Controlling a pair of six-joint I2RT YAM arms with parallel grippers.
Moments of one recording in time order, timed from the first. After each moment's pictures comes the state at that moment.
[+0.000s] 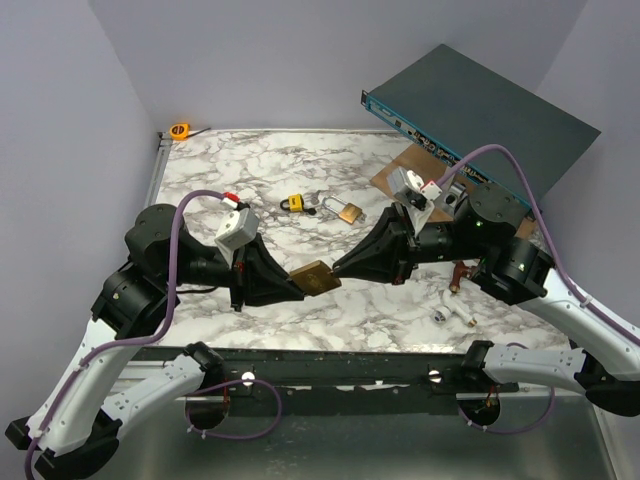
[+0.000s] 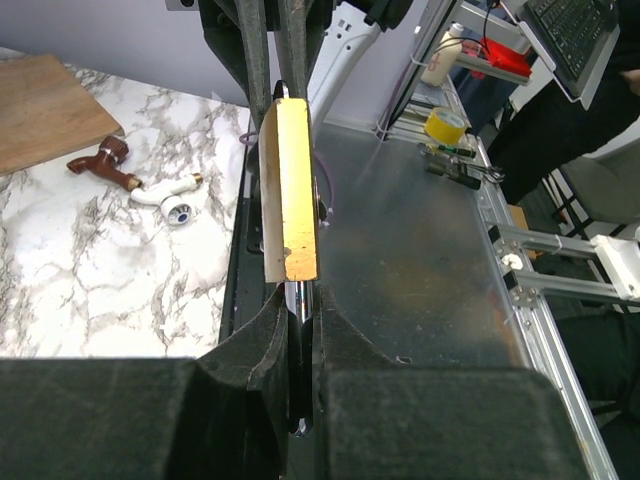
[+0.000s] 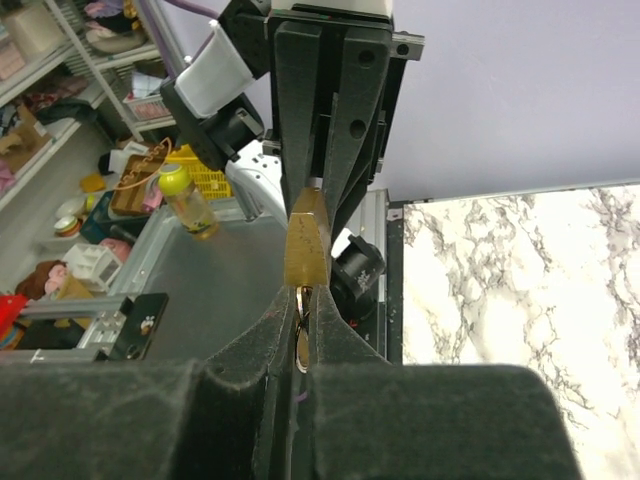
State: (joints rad) left arm -0.64 0.76 1.23 -0.55 1.03 -0.24; right arm 0.98 1.04 1.31 -0.19 -0.71 0.27
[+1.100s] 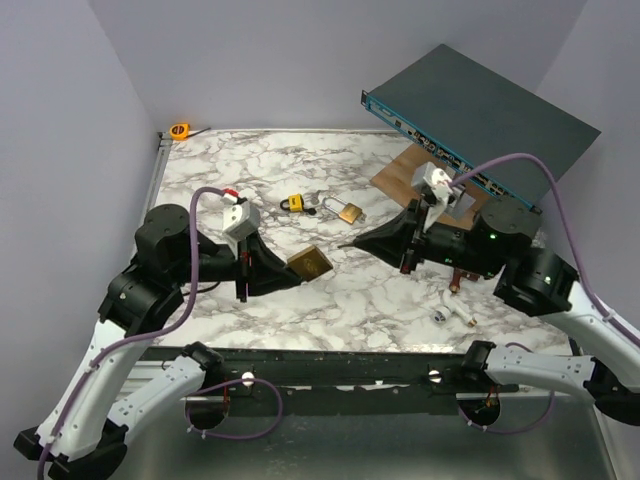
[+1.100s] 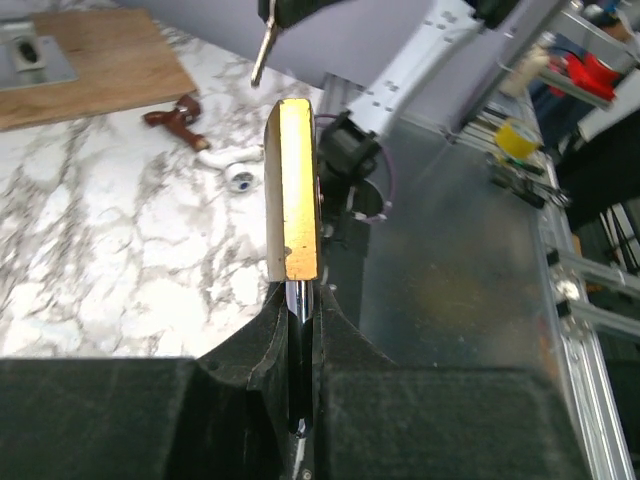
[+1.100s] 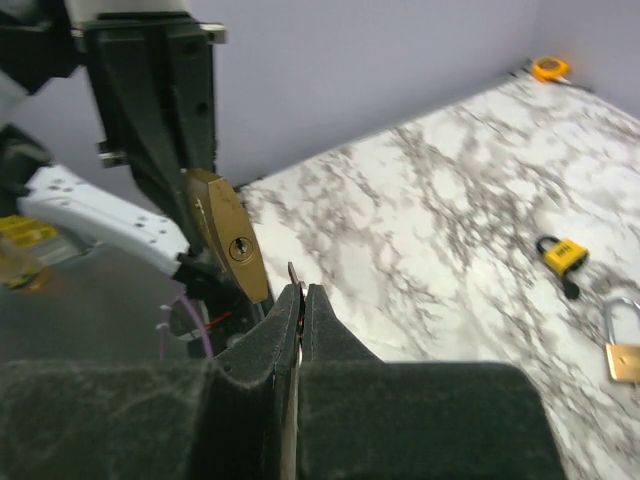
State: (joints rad) left arm -0.55 0.75 1.17 -0.62 0.96 -0.18; right arm 0.98 0.92 1.30 -0.40 -0.27 0.15
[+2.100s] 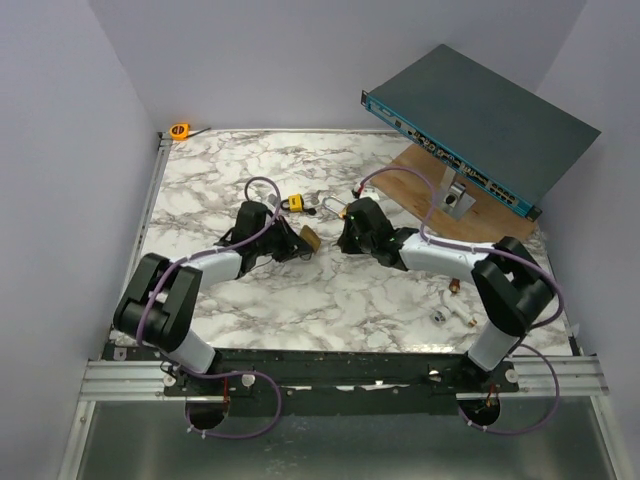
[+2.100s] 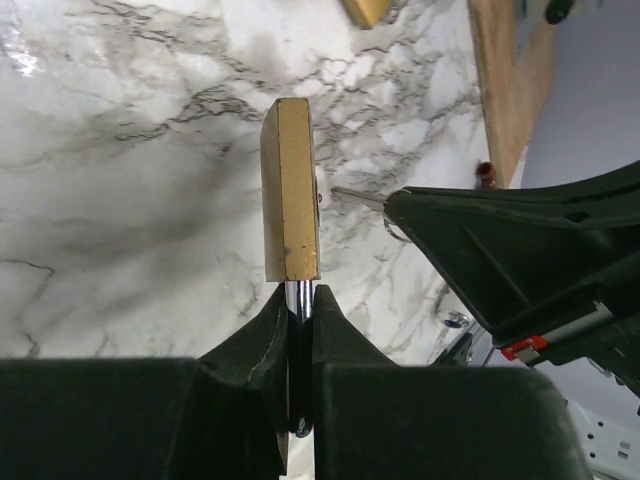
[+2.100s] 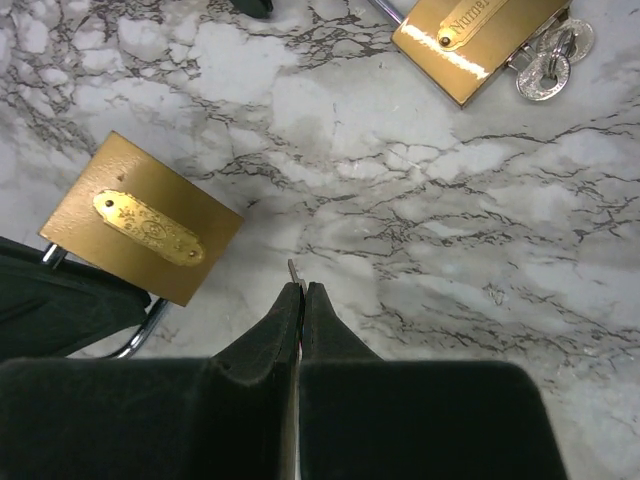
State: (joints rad) left arm -0.37 1.50 0.67 0.23 0.48 -0.90; right arm 0.74 1.68 0.99 -0.01 0.18 0.58
